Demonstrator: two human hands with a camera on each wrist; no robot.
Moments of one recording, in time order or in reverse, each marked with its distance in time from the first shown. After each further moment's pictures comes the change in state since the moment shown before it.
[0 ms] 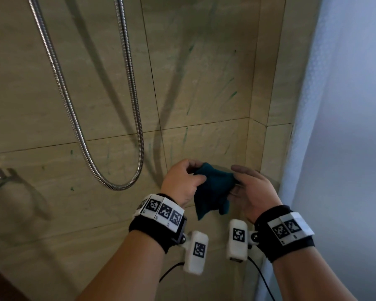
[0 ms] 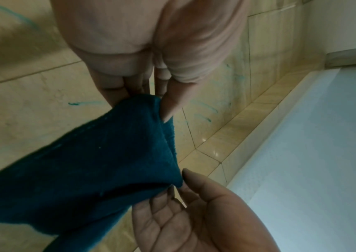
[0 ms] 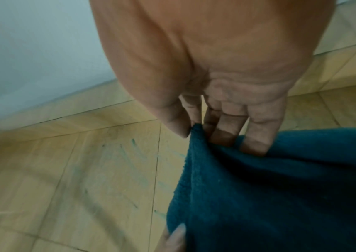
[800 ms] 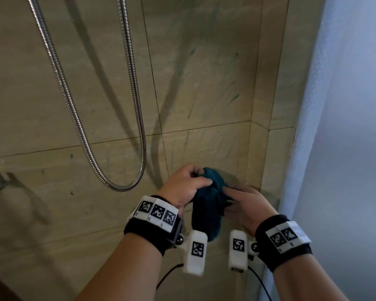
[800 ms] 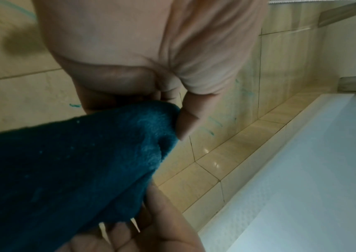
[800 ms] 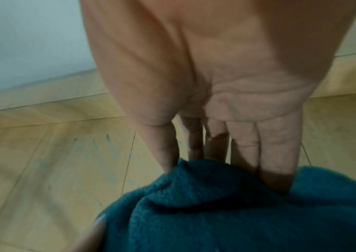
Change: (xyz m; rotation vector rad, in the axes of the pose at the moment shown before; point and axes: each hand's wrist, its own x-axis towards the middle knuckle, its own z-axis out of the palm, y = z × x) left_hand -0.003 0.011 -0.001 -0.237 -0.171 -0.145; right_hand -0.006 0.016 0.002 -0.128 -0.152 0.136
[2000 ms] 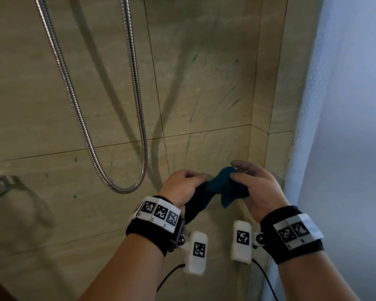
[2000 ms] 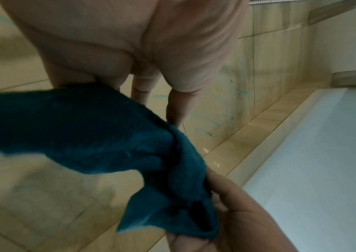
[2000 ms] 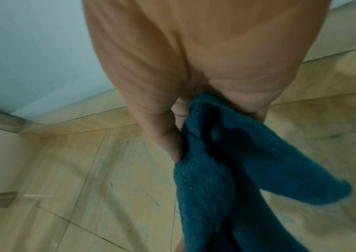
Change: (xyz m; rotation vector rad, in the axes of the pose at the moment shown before) left_hand 0.001 0.004 -0.010 0.285 0.166 -0.028; right_hand -0.002 -0.037 0.000 -0.028 0.080 -0.344
